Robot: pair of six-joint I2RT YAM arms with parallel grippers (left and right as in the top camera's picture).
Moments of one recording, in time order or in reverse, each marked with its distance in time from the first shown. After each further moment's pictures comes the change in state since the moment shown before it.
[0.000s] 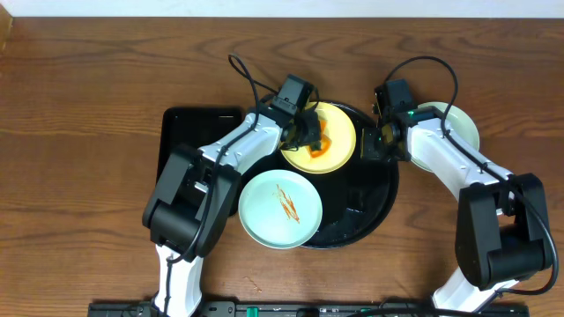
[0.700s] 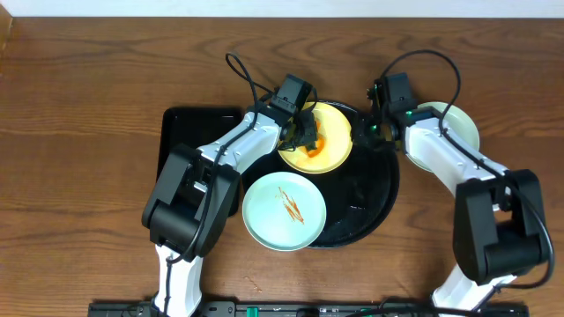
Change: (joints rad) left arm 0.002 0.000 0.007 -0.045 -0.052 0.002; right arm 0.000 0.034 0.000 0.217 -0.164 0.134
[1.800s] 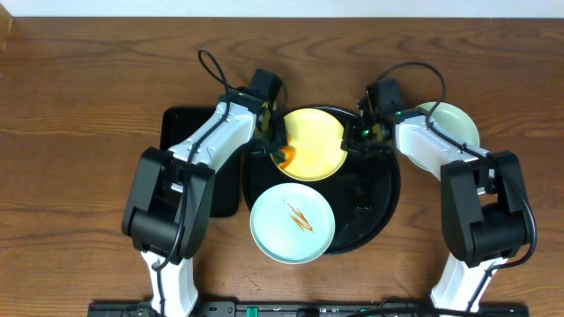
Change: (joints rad) left arm 0.115 -0.068 0.011 -0.332 -0.023 0.163; right arm 0.008 0.102 0.015 -0.013 -0.136 0.044
